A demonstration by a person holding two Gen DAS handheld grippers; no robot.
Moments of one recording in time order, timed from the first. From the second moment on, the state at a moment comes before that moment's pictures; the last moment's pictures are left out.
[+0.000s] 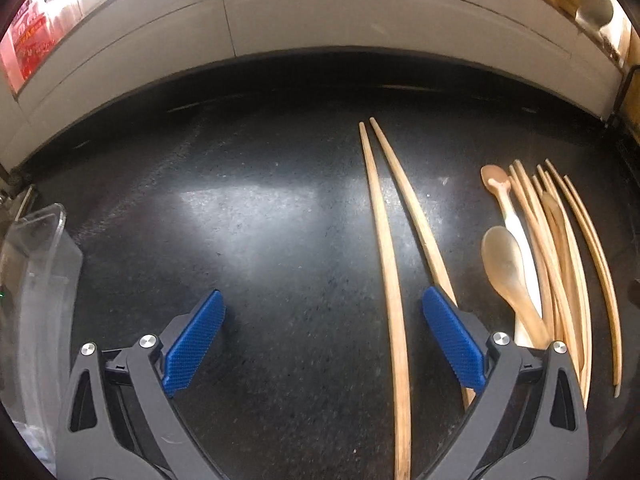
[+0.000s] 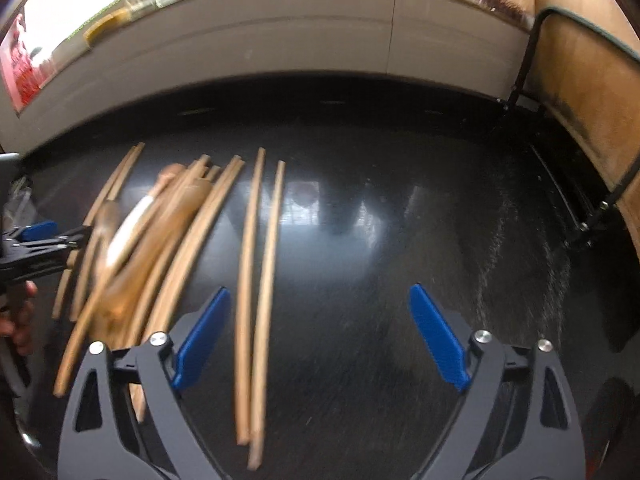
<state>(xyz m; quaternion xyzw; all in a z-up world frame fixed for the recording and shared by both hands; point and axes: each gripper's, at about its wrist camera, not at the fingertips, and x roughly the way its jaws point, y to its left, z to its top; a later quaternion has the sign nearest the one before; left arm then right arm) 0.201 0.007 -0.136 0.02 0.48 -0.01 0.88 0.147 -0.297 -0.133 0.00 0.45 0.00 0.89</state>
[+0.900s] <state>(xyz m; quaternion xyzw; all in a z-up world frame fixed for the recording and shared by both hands) 0.197 -0.032 -0.127 0.04 0.46 -0.03 0.89 0.160 -0.277 -0.138 0.03 0.48 0.04 0.88</state>
